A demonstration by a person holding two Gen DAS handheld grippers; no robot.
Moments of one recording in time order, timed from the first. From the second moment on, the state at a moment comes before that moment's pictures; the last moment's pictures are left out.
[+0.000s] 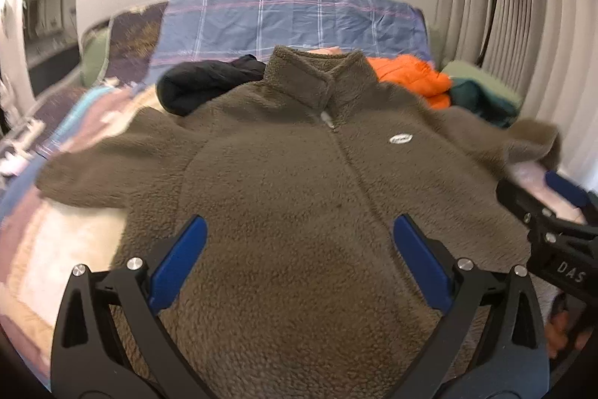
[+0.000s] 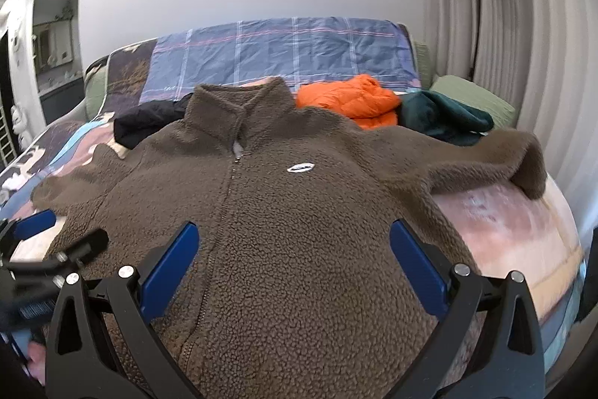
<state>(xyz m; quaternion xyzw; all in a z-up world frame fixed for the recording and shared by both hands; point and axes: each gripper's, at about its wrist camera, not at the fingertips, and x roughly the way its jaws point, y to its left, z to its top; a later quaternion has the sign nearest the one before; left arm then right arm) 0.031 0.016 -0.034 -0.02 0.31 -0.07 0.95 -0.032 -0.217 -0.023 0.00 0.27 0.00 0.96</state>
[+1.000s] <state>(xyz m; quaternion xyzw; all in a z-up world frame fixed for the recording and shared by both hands) 0.183 0.433 -0.146 -0.44 0.35 0.19 0.80 0.097 -0.219 -0.057 -0.04 0.40 0.00 0.91</state>
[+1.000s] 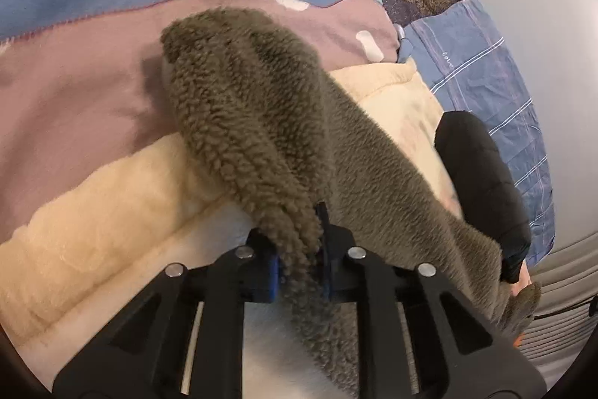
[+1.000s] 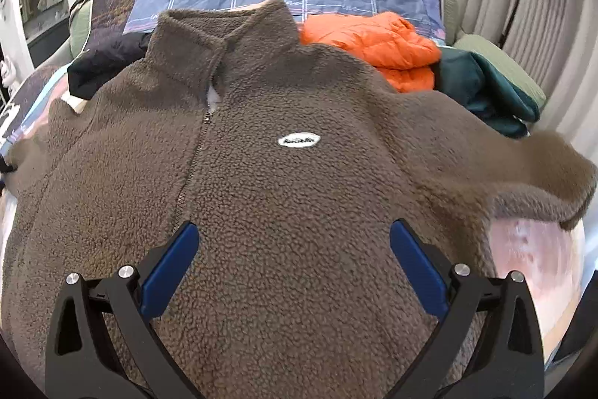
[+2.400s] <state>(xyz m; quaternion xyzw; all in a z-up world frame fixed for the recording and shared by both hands) 0.135 0.088 -0.057 0.05 0.37 -0.12 0.92 0.072 -0.151 -0.021 -0.16 0.31 0.15 0.93</state>
